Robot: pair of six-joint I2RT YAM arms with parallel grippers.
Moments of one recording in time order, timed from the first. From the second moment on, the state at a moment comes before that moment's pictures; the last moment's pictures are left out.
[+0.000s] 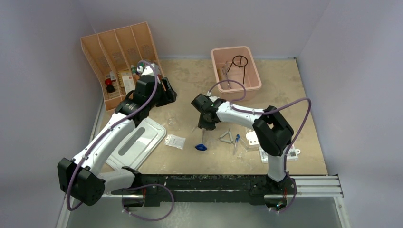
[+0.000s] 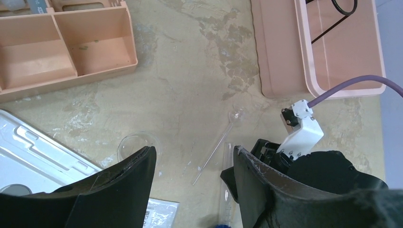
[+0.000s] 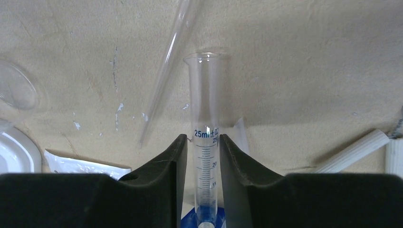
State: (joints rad) left arm -0.43 1.20 1.09 -0.44 -0.13 -0.60; right arm 0.83 1.91 1.34 -0.65 0.23 1.00
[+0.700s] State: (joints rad) left arm -0.43 1.20 1.08 -0.44 -0.13 -0.60; right arm 0.83 1.91 1.37 -0.64 0.22 1.00
